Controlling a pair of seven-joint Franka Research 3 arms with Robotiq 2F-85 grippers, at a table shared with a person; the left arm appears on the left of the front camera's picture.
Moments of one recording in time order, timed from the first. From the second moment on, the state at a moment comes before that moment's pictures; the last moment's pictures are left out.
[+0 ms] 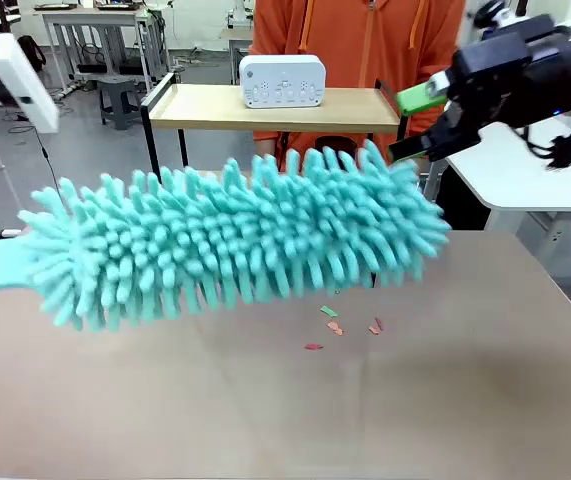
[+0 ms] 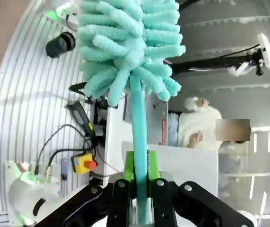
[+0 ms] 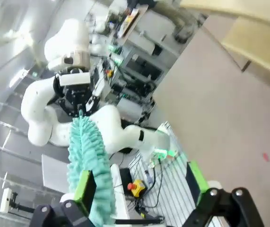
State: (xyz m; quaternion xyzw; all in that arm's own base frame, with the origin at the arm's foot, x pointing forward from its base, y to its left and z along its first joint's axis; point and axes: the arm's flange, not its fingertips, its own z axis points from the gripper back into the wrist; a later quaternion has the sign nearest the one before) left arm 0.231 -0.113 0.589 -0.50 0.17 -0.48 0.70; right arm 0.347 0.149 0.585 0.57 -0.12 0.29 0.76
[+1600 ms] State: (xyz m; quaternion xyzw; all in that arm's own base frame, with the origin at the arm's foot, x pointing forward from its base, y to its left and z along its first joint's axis) left arm 0.267 -0.169 0.580 -0.49 0.19 -0.51 0.68; right arm 0.281 0.210 0.584 0.51 0.05 0.44 0.74
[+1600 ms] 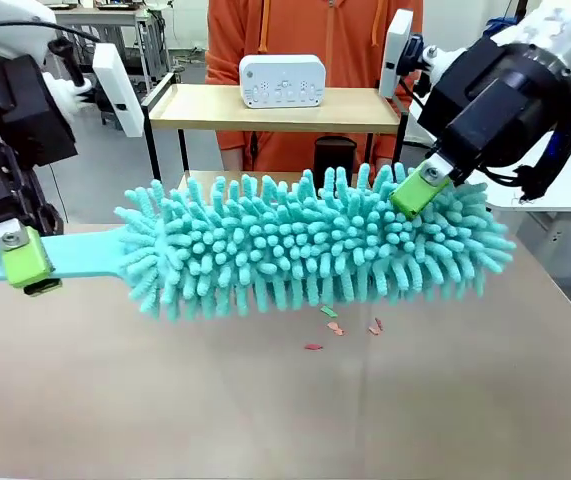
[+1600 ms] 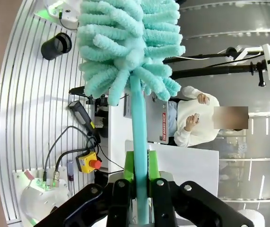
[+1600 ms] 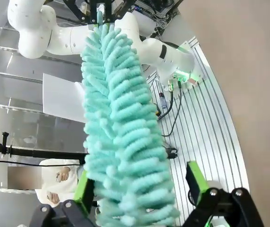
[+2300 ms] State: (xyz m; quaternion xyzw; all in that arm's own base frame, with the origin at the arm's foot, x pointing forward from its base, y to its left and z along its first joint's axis) left arm 0.271 -0.174 0.580 -0.49 0.18 -0.50 0.69; right arm 0.270 0.212 0.575 0.49 0.09 0.47 0.73
